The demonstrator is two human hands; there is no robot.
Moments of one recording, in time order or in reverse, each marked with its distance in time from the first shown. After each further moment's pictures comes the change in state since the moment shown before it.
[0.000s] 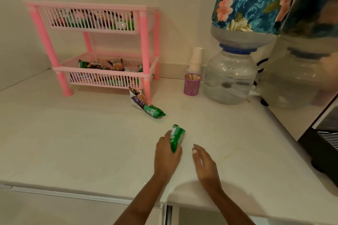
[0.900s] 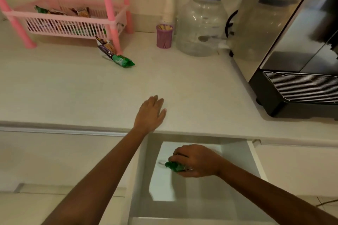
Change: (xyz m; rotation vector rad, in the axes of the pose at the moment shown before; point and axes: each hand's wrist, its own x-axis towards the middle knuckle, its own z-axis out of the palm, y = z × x) left_hand -0.069 0.028 0.029 0.506 -0.360 0.275; right_hand -0.109 0.070 -0.120 -0.701 -0.697 -1.044
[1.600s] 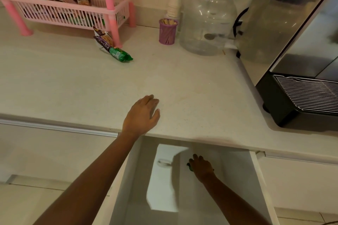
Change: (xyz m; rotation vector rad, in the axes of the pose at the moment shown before) left_hand -0.001 0.000 0.004 -0.096 0.107 -0.063; right_hand -0.042 0.059 0.138 -0.102 -0.627 0.822
